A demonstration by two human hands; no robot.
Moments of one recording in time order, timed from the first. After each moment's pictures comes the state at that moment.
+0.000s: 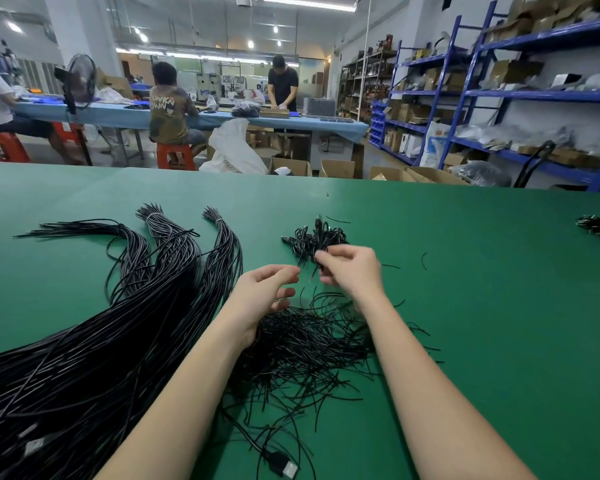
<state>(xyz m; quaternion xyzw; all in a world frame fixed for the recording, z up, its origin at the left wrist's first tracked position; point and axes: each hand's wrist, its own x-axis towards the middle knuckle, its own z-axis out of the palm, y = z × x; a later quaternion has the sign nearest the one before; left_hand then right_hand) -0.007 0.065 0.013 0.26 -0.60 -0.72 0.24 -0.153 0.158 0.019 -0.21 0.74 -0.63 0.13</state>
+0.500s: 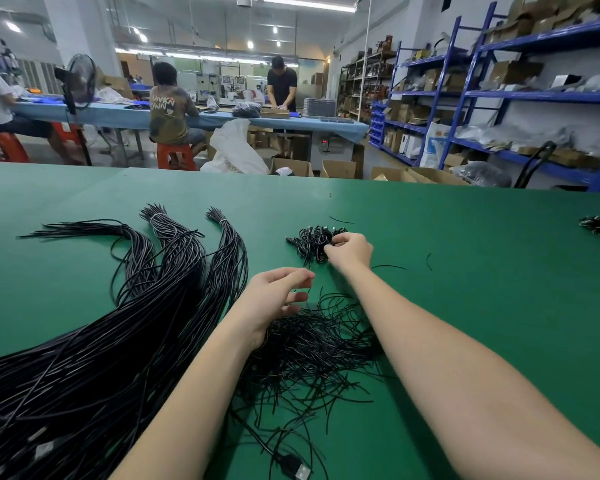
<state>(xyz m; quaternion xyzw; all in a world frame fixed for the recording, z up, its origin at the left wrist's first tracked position) -0.004 0.067 0.018 0.25 -0.62 -0.72 0.20 -0.205 0.103 0.011 -0.15 0.84 -0.52 0.05</state>
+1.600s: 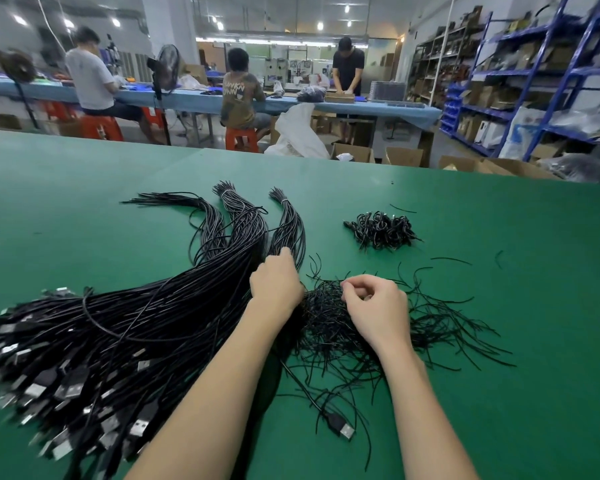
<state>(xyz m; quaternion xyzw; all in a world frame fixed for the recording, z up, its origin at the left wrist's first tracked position) 0.026 0.029 -0.007 0.46 -0.87 -0.12 0.15 -0.063 0.167 -0.024 -0.31 0.82 -0.48 0.05</state>
